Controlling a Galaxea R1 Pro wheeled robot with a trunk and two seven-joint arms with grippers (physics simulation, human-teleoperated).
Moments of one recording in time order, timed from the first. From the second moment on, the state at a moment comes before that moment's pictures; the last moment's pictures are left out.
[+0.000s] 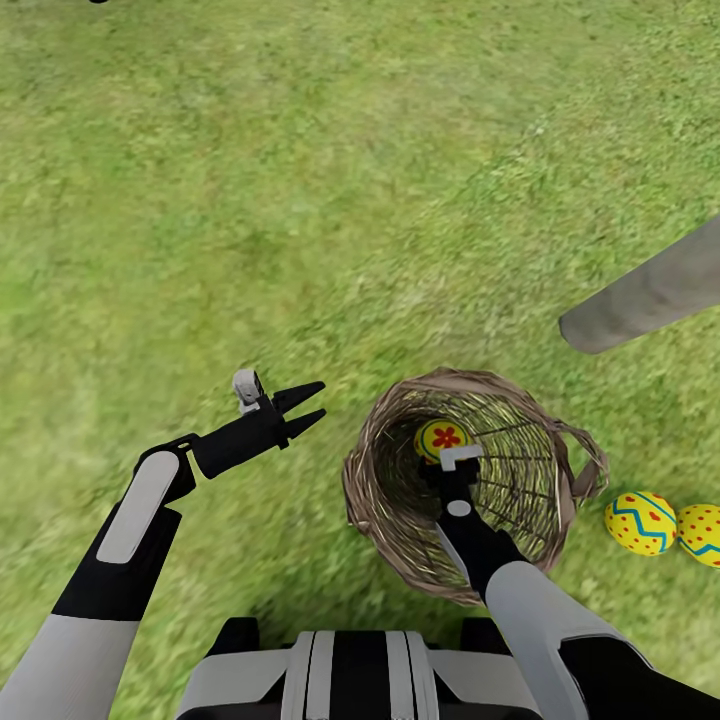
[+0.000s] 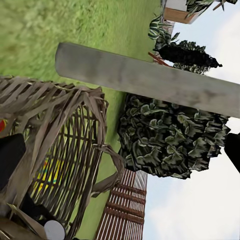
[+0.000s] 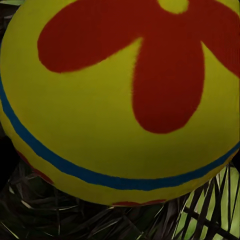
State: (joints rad) left arm -0.64 0.10 -0.10 -1.46 1.40 0.91 -0.23; right arm -0.85 0.13 0.03 -0.40 0.28 -0.15 -0.31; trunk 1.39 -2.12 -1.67
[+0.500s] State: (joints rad) left arm -0.64 0.10 -0.10 -1.46 1.40 0.91 -0.23; right arm -0.85 0.13 0.03 -0.40 0.29 -0.15 -0.32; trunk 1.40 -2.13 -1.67
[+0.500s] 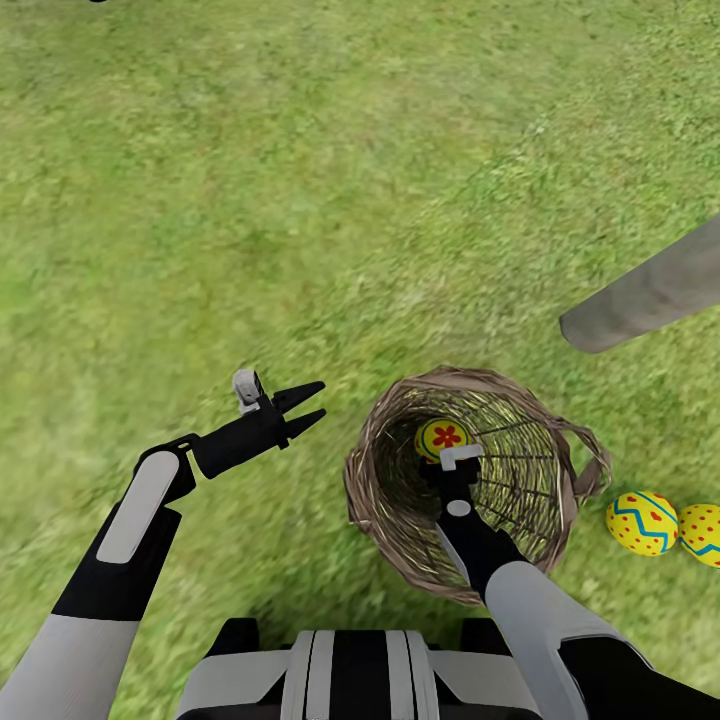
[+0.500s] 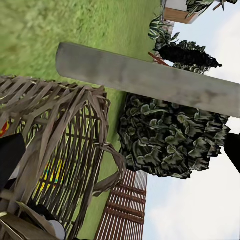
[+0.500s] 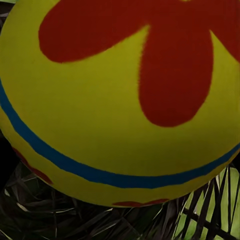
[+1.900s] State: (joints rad) left arm -0.64 0.08 -0.10 -1.46 1.40 0.91 -0.23; right arm -0.85 0.13 0.03 -0.40 0.28 -0.14 -0.31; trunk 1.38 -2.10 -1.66
